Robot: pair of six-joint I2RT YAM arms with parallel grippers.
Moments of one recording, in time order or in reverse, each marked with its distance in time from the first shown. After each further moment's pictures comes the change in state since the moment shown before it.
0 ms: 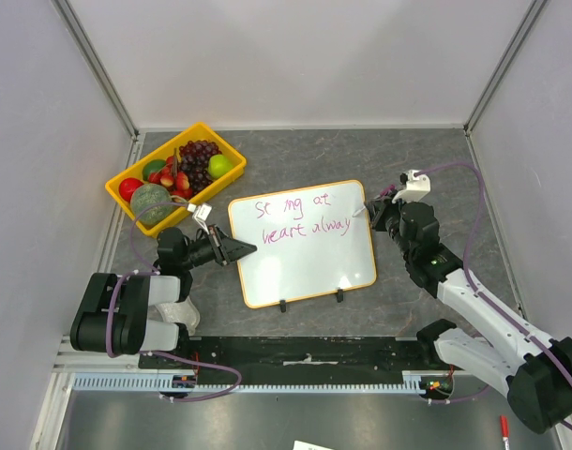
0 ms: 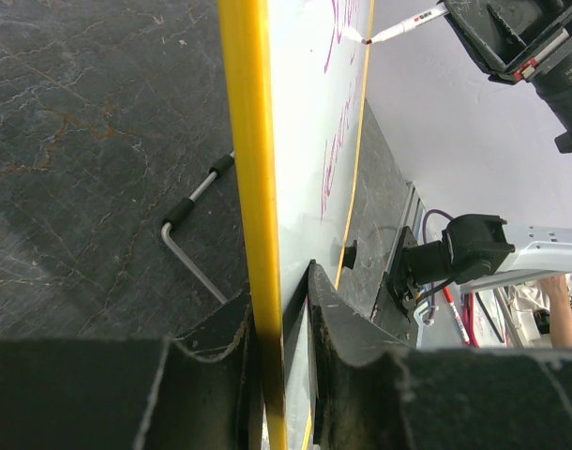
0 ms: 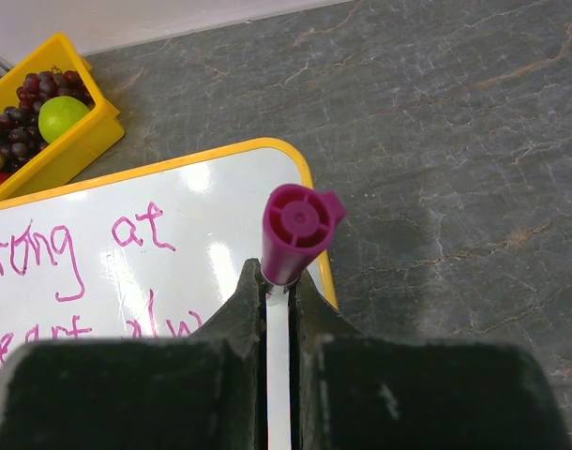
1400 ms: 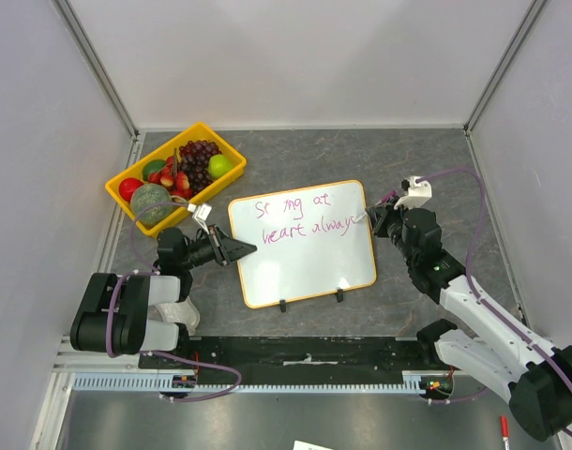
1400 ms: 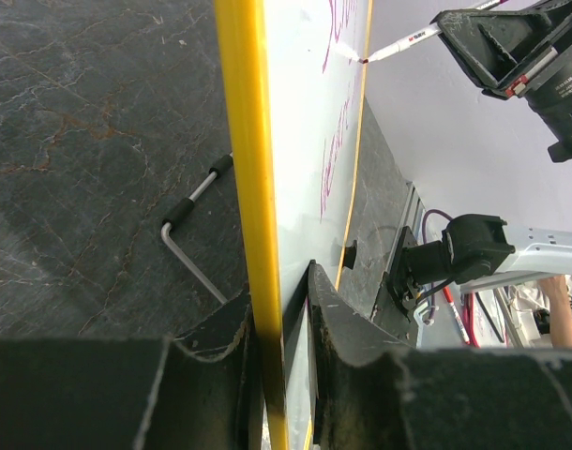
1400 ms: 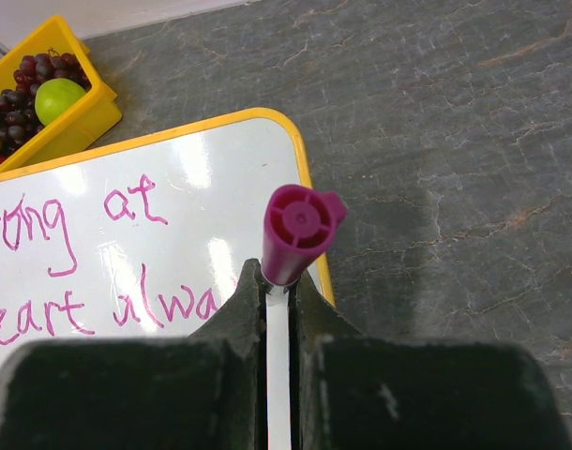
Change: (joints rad) left arm 0.000 0.000 0.000 0.000 0.000 0.000; right arm -0.005 -0.050 -0.048 -0.017 -0.026 0.003
